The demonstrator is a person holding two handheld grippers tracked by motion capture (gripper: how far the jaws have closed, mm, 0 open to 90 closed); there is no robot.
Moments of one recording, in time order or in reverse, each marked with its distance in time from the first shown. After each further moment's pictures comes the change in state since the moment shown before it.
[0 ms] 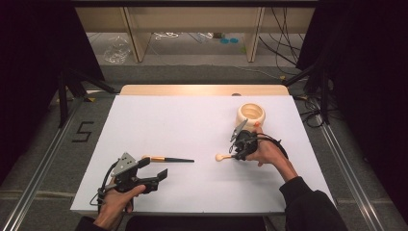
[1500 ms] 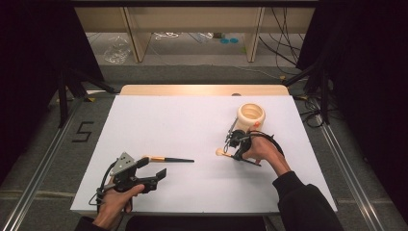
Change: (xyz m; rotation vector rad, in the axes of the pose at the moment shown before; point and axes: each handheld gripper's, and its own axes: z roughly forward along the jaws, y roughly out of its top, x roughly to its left) left arm 0.002 0.000 -0.002 0.003 0.012 -0.012; right arm -0.001 0.017 0.004 0.159 0.037 -0.012
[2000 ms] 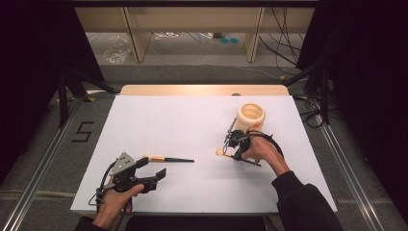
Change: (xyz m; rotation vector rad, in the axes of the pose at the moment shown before) left arm 0.000 0.000 -0.001 -0.005 0.002 -0.002; right arm 0.001 0.003 0.000 0.015 -0.006 0.000
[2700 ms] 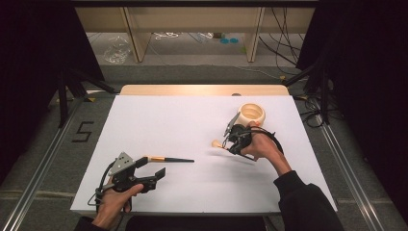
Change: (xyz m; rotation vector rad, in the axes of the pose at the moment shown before) left arm 0.001 0.001 -0.001 -0.004 0.001 -0.004; right arm 0.003 0.005 -0.025 -0.158 -0.023 0.014
